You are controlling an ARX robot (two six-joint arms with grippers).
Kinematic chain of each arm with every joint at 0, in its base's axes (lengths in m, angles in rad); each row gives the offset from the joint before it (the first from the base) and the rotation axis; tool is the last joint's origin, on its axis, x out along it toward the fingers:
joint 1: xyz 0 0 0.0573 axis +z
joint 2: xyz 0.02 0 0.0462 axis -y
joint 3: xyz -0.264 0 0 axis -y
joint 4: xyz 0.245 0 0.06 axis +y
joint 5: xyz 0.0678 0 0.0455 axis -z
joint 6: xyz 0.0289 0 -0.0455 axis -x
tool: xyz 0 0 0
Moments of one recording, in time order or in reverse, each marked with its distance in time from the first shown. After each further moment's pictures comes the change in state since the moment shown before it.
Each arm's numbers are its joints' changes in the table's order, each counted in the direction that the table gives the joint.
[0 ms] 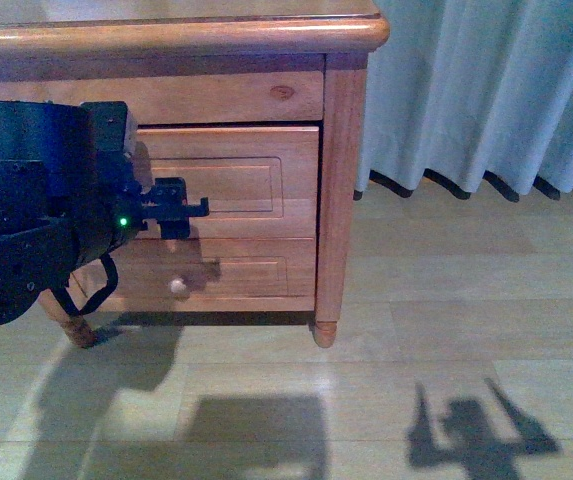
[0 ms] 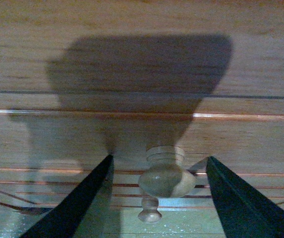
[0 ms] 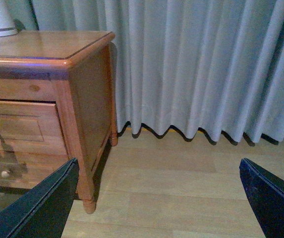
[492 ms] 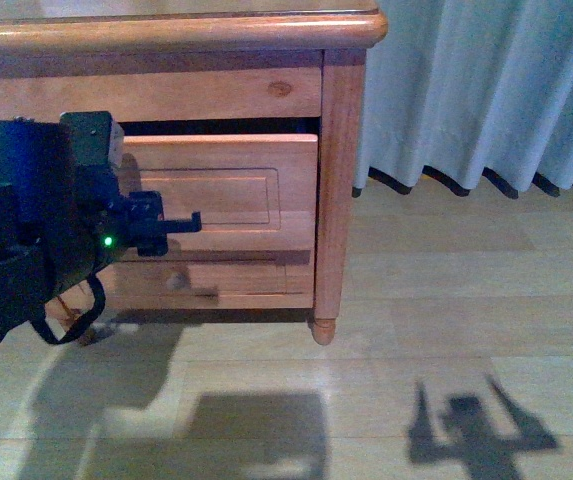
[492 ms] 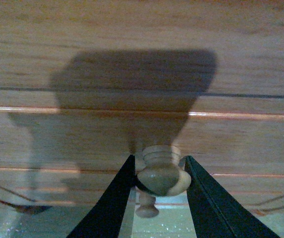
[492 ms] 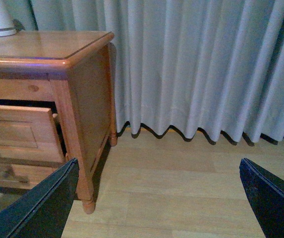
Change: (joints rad) left arm 0.003 0.058 -0.152 -0.088 -0.004 0.019; right arm 0.000 0.000 0.000 0.000 0.000 0.000
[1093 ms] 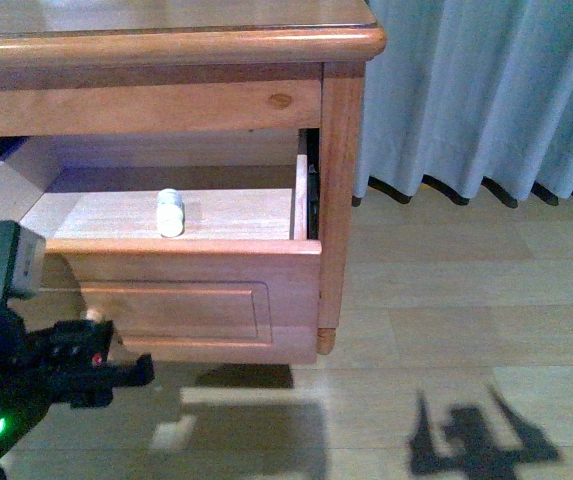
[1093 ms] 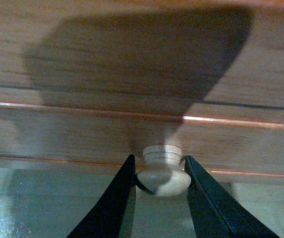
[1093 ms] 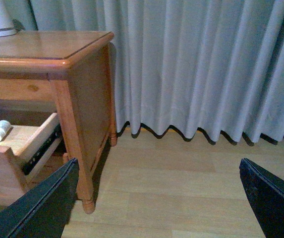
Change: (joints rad) left arm -0.077 0.244 -0.606 -0.288 -0.049 0.096; right arm 0.000 0.000 0.000 0.000 0.000 0.000
